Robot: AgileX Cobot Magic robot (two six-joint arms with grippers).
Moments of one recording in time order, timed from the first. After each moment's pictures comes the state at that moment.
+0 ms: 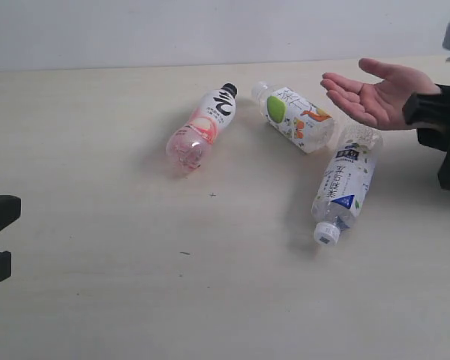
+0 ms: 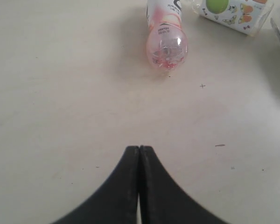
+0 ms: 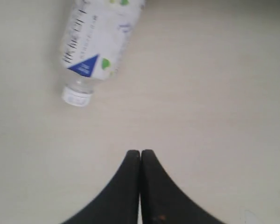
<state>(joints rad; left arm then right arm) -0.51 0.78 -0.24 0.05 0.12 -0.14 0.25 1.39 -1.00 0.17 1.17 0.19</state>
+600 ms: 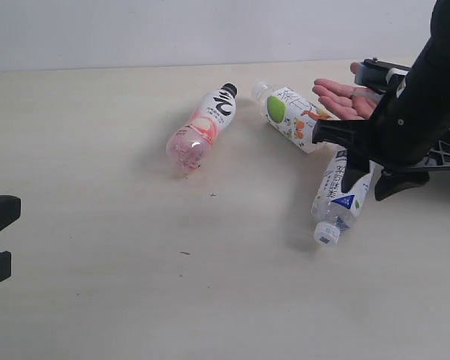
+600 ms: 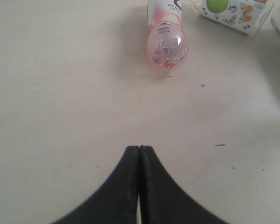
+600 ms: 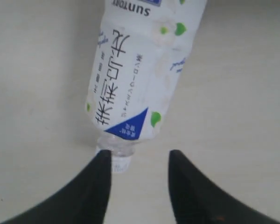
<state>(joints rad) -0.51 0.78 -0.24 0.05 0.12 -0.14 0.46 1.64 -1.00 0.13 0.89 0.47</state>
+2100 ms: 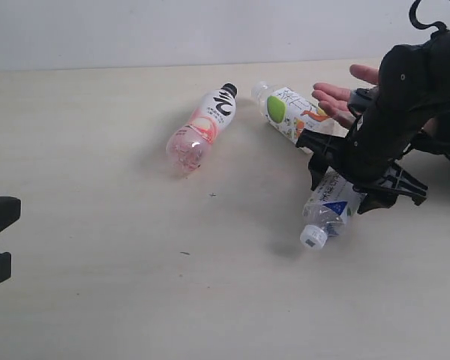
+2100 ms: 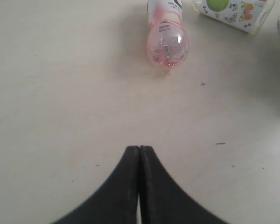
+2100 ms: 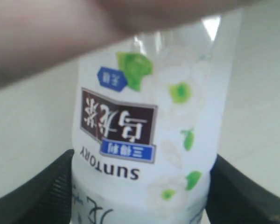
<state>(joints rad) -0.51 0.78 -0.24 0.05 0.13 -0.14 0.46 1.89 -1.01 0.08 0.61 0.80</state>
